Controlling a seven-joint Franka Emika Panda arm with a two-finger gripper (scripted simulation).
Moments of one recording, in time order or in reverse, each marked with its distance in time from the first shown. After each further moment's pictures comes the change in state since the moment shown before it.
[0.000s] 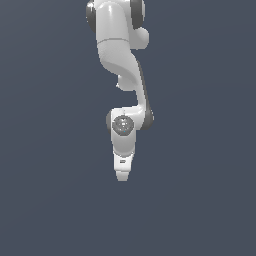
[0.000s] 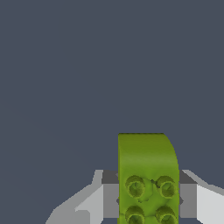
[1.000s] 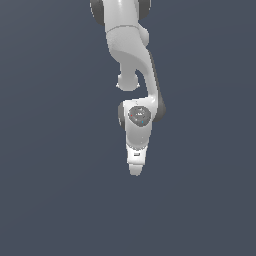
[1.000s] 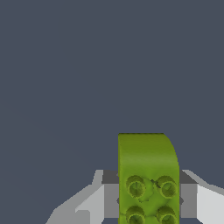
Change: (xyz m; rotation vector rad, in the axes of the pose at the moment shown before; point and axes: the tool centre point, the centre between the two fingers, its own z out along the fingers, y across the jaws) arm 0.049 -0.017 -0.030 0.001 -0.001 0.002
